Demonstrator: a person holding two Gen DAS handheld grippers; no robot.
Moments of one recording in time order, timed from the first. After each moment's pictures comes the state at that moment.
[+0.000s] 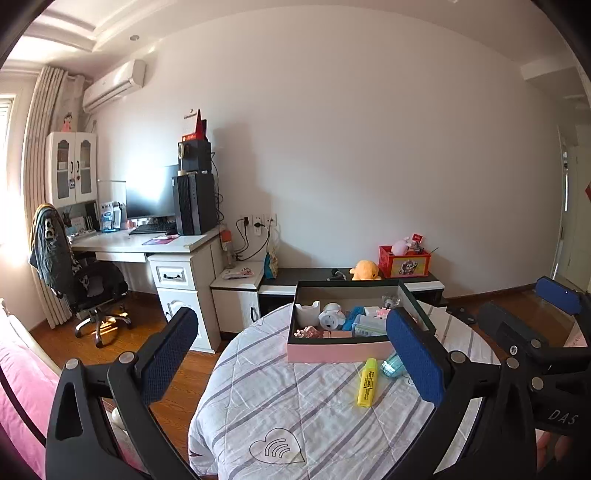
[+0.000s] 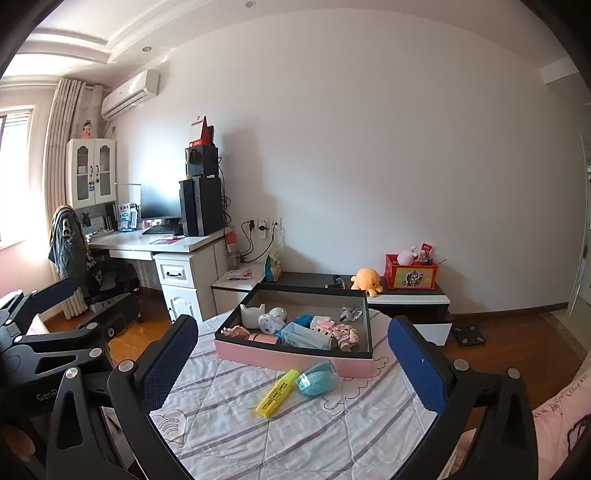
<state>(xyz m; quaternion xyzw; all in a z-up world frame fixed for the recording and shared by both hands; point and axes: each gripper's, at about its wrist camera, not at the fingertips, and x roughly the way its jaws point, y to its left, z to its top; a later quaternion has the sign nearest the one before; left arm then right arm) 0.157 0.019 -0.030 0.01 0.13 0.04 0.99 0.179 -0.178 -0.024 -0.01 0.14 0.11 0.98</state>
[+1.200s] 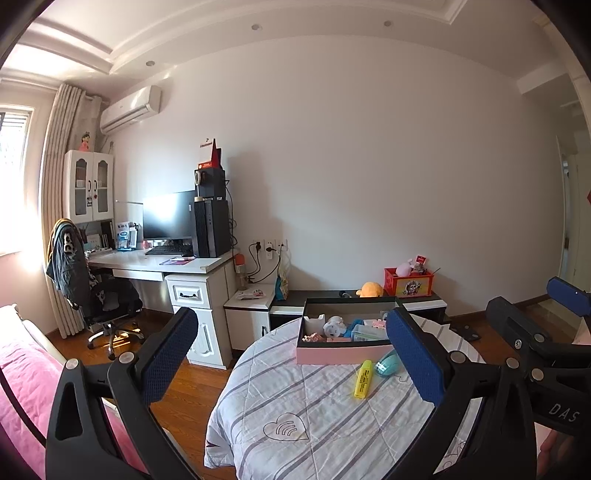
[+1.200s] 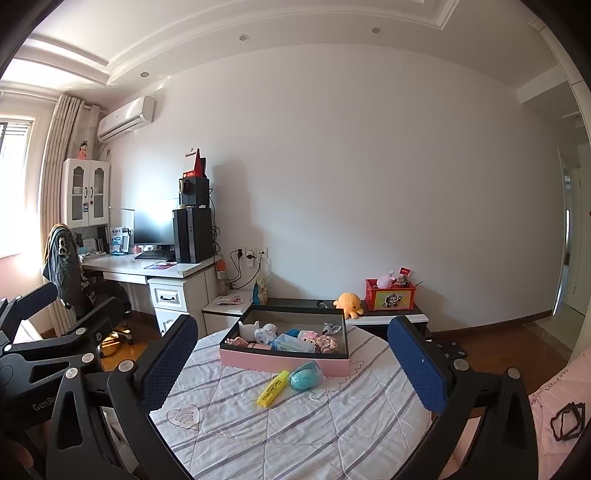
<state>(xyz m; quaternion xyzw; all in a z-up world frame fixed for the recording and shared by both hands) 0.071 0.013 -0.016 0.01 0.08 0.06 0.99 0.085 -0.180 -0.007 0.00 0.08 0.07 0.99</state>
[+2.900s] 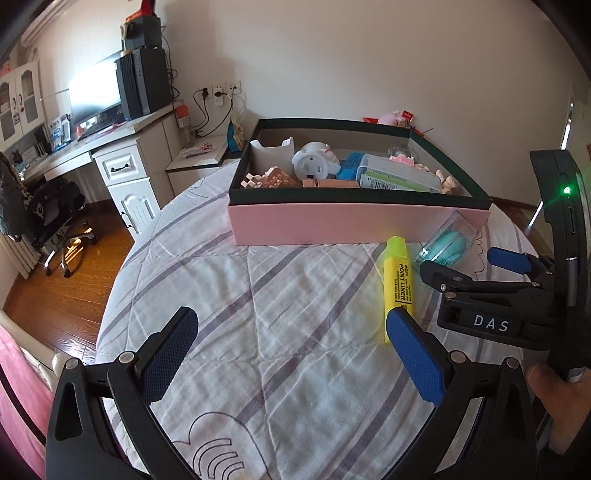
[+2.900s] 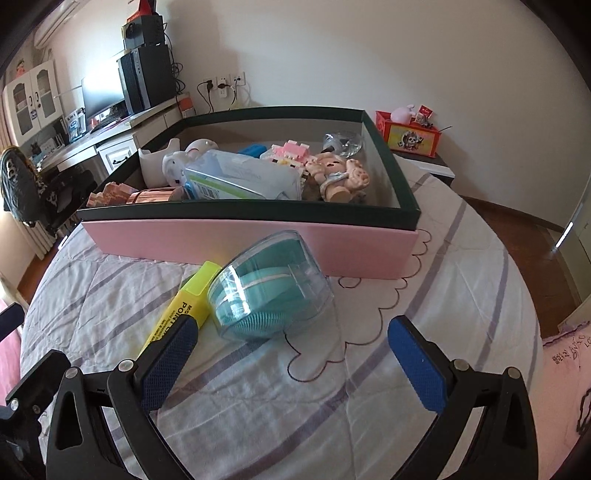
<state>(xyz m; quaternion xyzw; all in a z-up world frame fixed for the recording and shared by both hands) 0.325 0.006 -0.197 0.01 0.38 -0.02 0.92 0.374 -0.182 -0.204 -0.01 0.41 0.07 0.91</state>
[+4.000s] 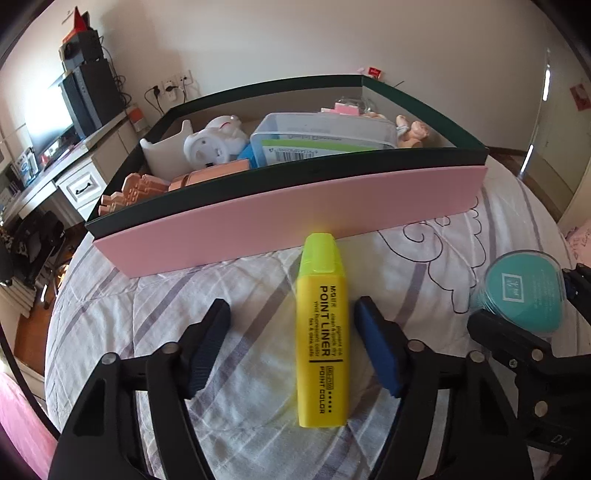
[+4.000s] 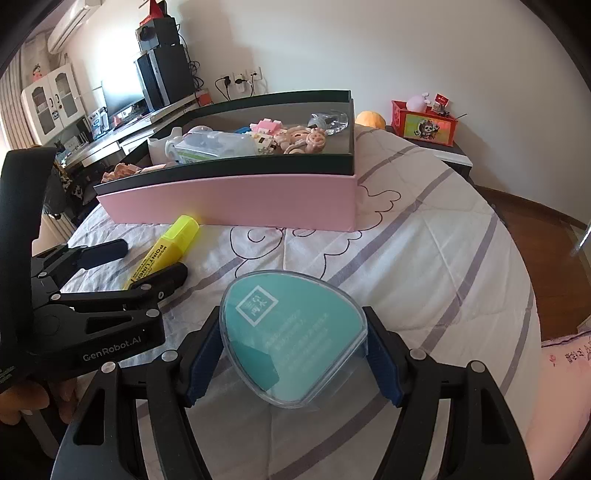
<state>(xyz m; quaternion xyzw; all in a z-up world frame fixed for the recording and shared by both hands) 0.386 -0.077 -0.230 0.09 0.42 -0.06 0.90 0.343 -0.238 -0.213 0.01 0.42 0.12 0.90</state>
